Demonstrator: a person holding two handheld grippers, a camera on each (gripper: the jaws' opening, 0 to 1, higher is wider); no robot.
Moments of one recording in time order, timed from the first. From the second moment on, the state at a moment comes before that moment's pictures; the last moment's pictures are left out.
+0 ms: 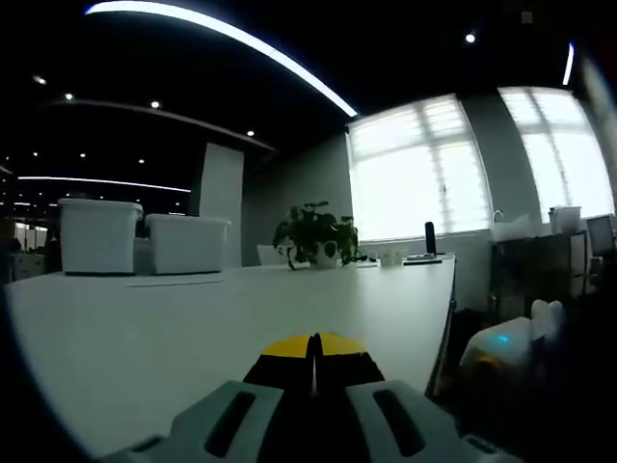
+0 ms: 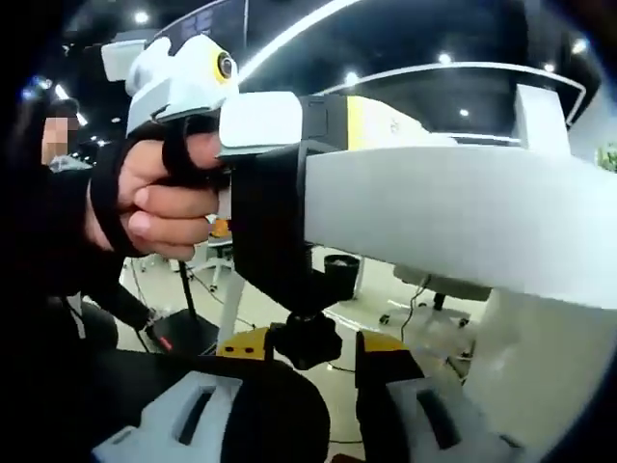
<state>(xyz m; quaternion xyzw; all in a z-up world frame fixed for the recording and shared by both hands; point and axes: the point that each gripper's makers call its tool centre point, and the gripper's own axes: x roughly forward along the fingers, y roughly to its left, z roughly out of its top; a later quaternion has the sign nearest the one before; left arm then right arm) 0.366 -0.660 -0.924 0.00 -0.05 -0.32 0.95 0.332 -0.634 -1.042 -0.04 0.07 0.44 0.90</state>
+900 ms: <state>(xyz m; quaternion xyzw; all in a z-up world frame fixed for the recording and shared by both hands) 0.363 -0.663 -0.921 0.01 -0.07 -0.33 0.94 0.331 -0.643 -1.042 -0.05 0.08 0.14 0.99</state>
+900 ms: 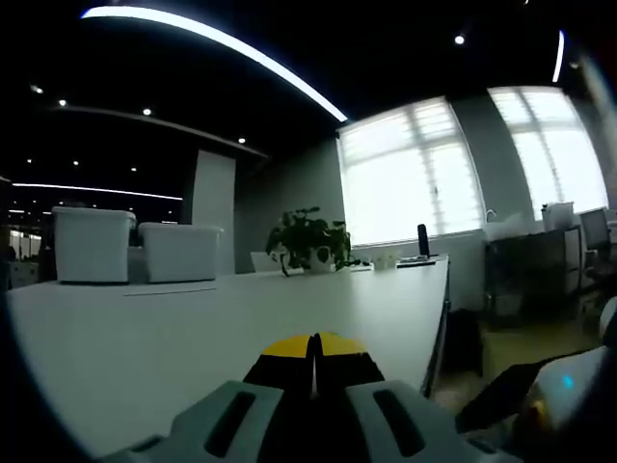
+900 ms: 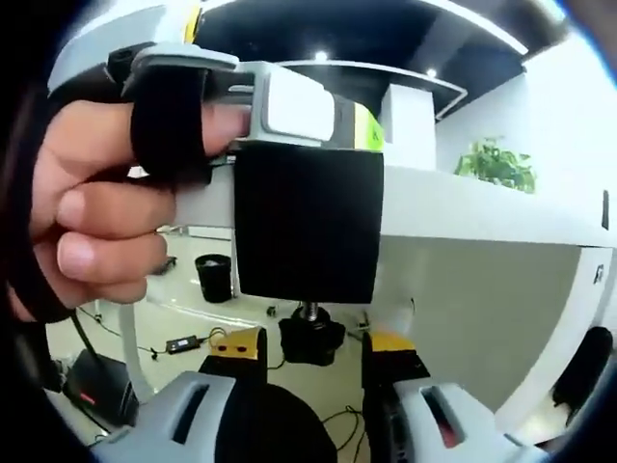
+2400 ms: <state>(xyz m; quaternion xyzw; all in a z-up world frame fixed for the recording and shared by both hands) 0.367 -0.659 -0.924 0.00 -0.05 -0.33 0.94 0.333 -0.619 -1.044 -0.11 0.05 0.56 0.82</state>
